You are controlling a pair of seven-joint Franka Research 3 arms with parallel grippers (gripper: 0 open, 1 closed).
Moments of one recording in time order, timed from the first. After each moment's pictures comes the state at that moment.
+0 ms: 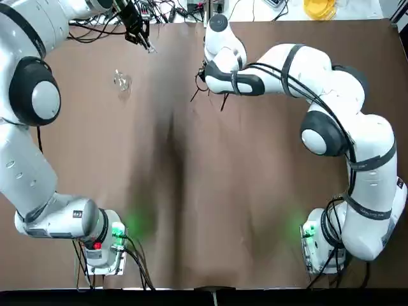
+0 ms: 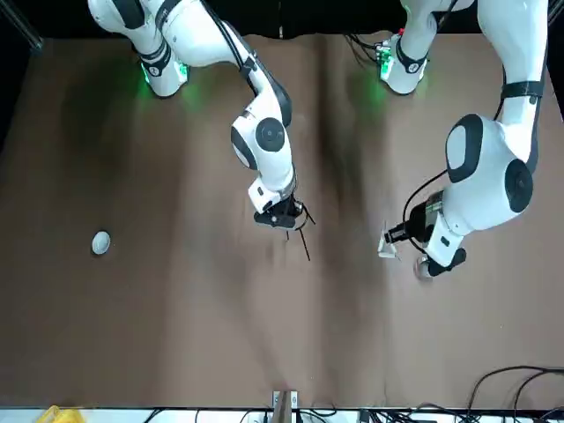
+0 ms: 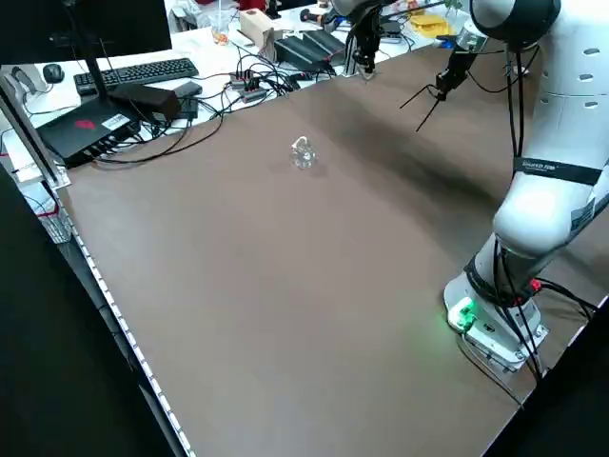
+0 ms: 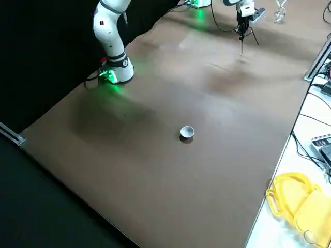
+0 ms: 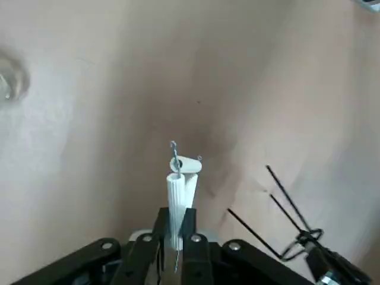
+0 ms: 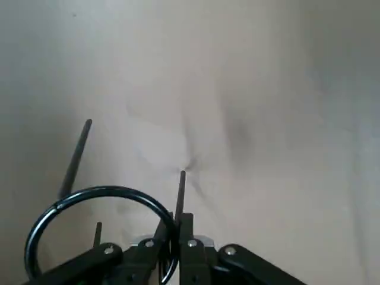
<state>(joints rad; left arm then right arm) -0.04 0.36 -0.22 -1.63 -0.30 1.99 -0.43 0.78 0.72 0.00 -1.42 -0.02 2.28 0.98</state>
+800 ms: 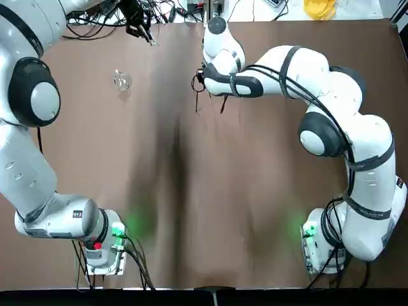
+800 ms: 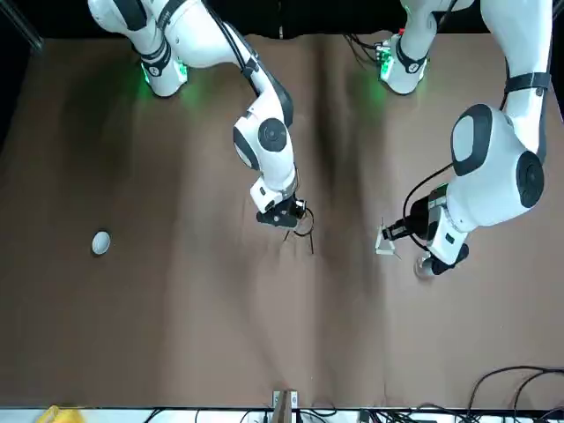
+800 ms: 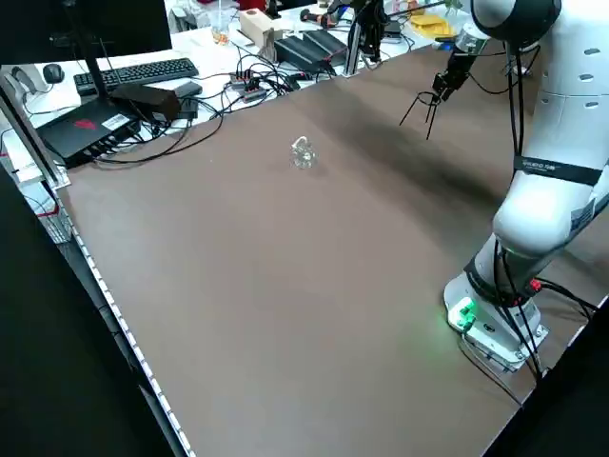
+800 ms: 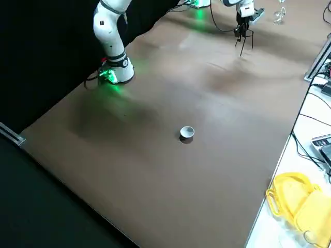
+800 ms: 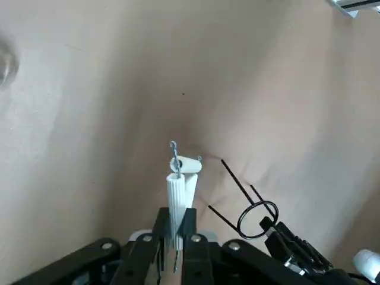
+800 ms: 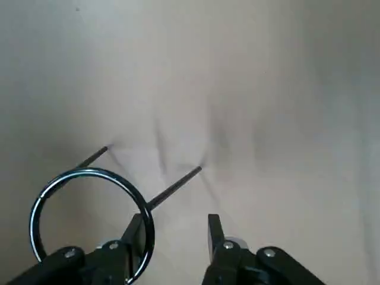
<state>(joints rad) -0.04 0.36 -0.23 -1.58 -0.32 1.93 -0.49 0.79 0.73 0.00 -1.41 -0.02 2.29 0.98</state>
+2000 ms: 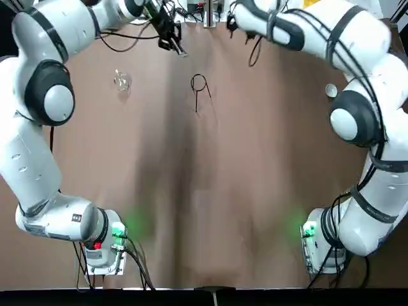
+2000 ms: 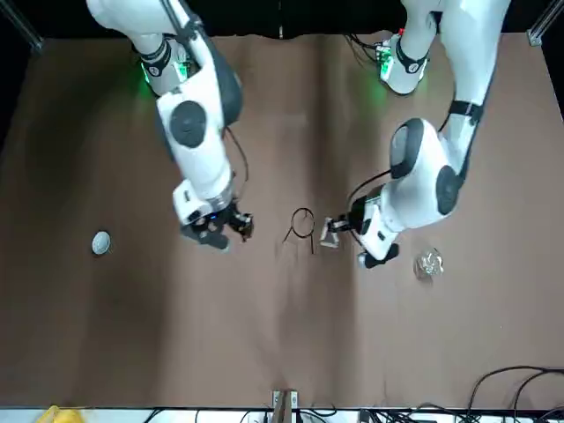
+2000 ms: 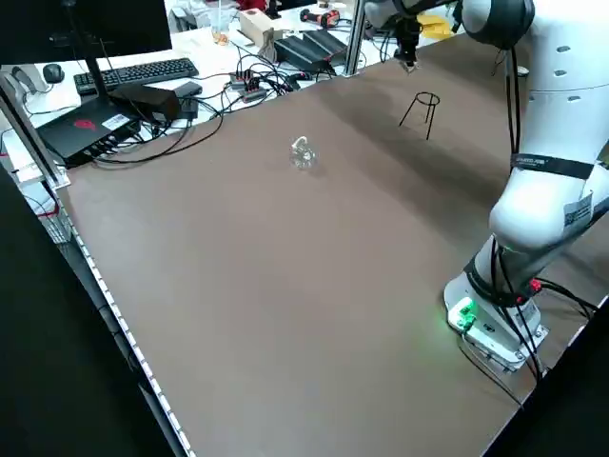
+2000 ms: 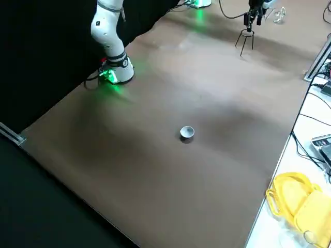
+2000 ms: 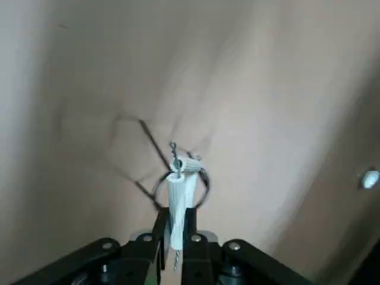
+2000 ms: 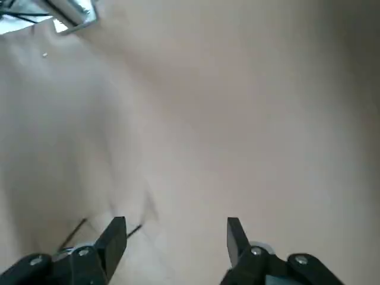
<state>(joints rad) -0.15 0.48 -0.33 -1.57 -0.44 2.10 -0.52 0.57 0.50 -0.03 -1.36 -0.02 1.99 0.84</state>
